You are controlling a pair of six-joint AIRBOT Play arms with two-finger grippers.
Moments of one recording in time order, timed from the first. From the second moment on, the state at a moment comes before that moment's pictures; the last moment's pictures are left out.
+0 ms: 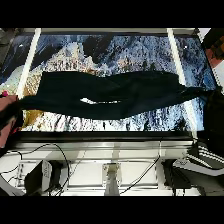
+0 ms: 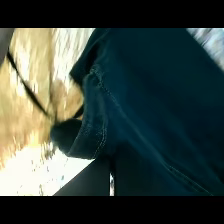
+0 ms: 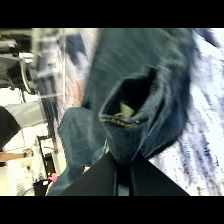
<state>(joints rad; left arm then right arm) 0.81 -0.66 0.56 0.71 -0.81 -0.96 -0.94 -1.32 1.03 -0.48 1.44 1.14</state>
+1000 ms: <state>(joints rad) 0.38 -1.25 1.15 0.93 -0.77 -1.20 -0.89 -1.23 1.03 -0.65 0.88 1.69</state>
